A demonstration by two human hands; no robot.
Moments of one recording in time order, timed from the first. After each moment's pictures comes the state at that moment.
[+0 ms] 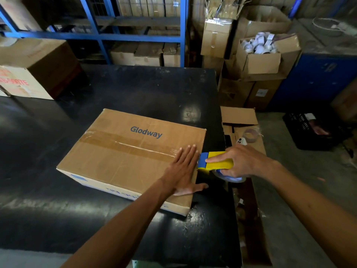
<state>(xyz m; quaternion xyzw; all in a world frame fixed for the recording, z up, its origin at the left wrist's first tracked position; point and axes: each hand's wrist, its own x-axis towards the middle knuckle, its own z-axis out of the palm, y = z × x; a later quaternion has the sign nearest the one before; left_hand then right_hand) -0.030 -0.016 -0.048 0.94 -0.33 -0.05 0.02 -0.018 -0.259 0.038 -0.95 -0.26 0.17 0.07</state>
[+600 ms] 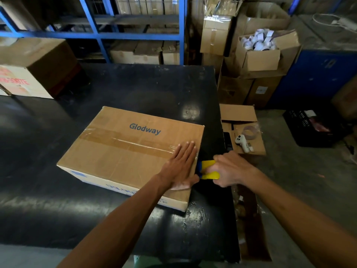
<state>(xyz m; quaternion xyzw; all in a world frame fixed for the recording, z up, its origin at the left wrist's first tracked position) -0.029 -0.010 -0.049 0.94 -0.35 -0.04 0.02 -0.042 -0.230 0.009 -0.94 -0.32 0.14 -0.08</state>
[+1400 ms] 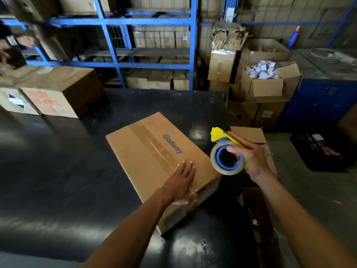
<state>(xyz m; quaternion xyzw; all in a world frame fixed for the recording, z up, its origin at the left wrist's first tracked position) -0.033 0.058 -0.041 0.94 -0.32 -0.11 0.02 -0.046 -0.194 0.081 -0.72 0.04 -0.02 0.69</state>
